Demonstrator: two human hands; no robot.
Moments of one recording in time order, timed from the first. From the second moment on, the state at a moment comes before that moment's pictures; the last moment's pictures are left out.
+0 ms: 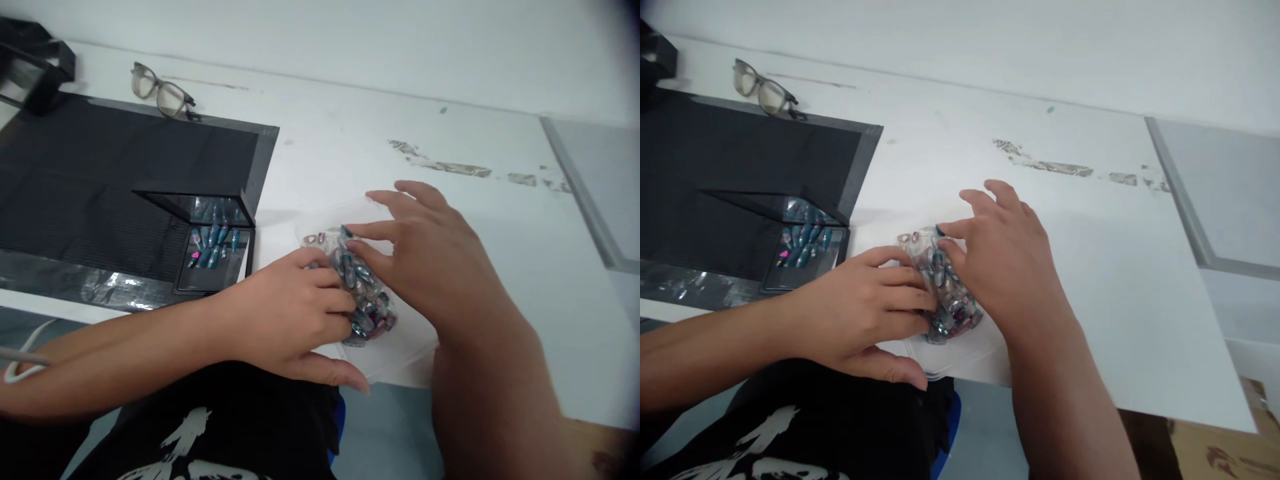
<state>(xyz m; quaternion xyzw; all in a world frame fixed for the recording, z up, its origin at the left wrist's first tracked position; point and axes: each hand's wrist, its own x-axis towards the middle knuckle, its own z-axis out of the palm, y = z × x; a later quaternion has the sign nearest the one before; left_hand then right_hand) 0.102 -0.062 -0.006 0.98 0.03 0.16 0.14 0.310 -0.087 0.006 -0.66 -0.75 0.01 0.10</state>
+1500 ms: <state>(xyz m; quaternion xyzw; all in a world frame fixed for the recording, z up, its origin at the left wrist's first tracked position) 0.096 -0.061 0.019 0.82 0.19 0.48 0.25 0.318 -0.098 0.027 -0.39 -0.68 0.38 0.49</state>
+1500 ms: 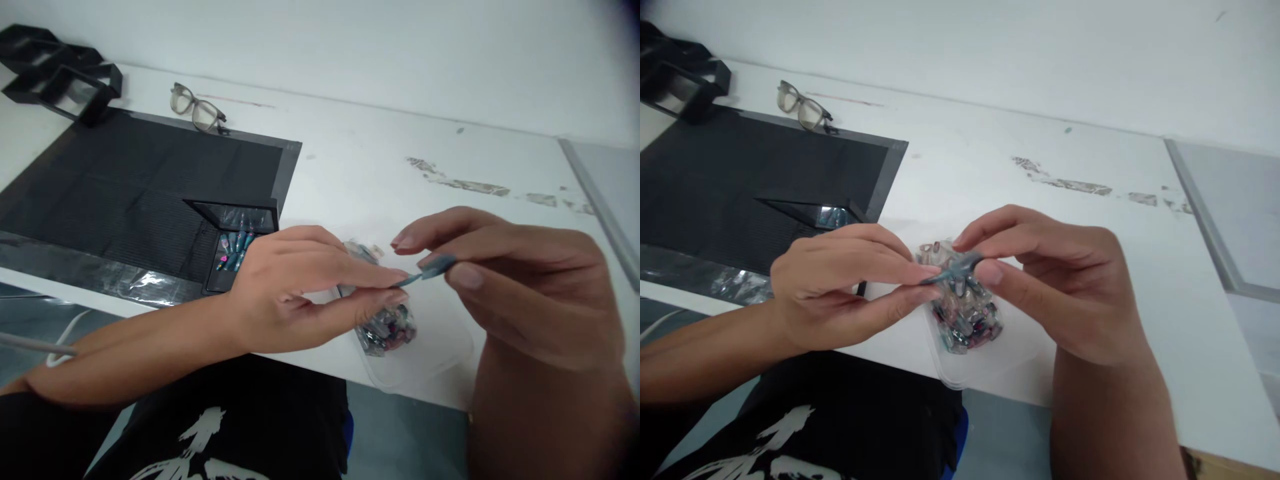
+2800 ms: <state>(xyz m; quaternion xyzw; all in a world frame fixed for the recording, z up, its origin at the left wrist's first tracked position) 0.102 -0.059 -0.003 0.88 0.24 0.35 0.22 0.314 -0.095 0.023 -0.44 -0.63 0.42 0.49</state>
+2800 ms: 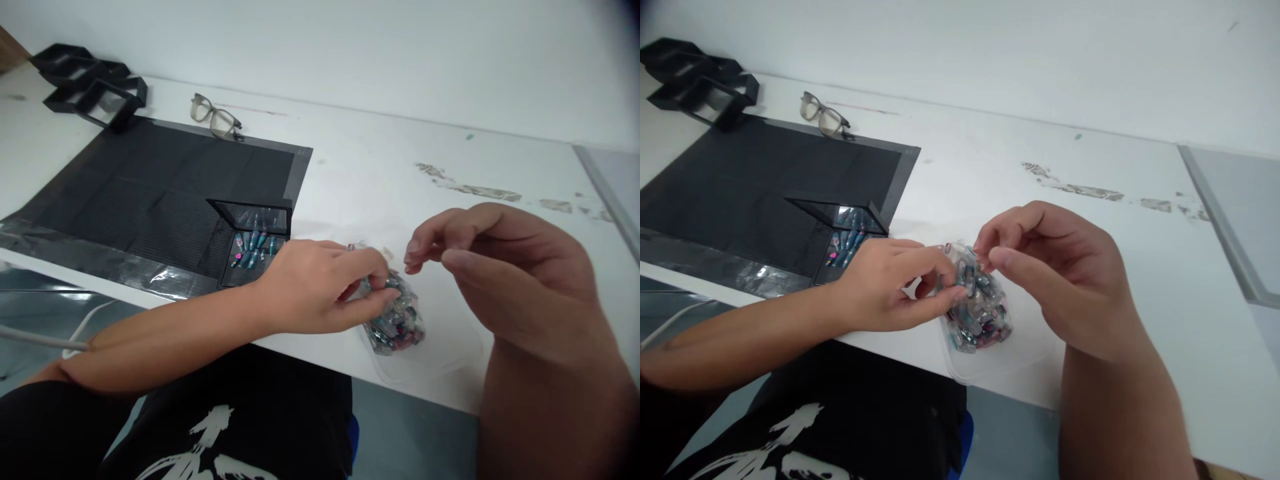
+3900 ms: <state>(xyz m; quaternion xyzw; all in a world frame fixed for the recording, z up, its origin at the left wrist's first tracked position) 0.096 -0.065 0.012 0.77 0.14 0.49 0.38 0.336 -0.095 0.000 -0.57 -0.80 -0.04 0.17</state>
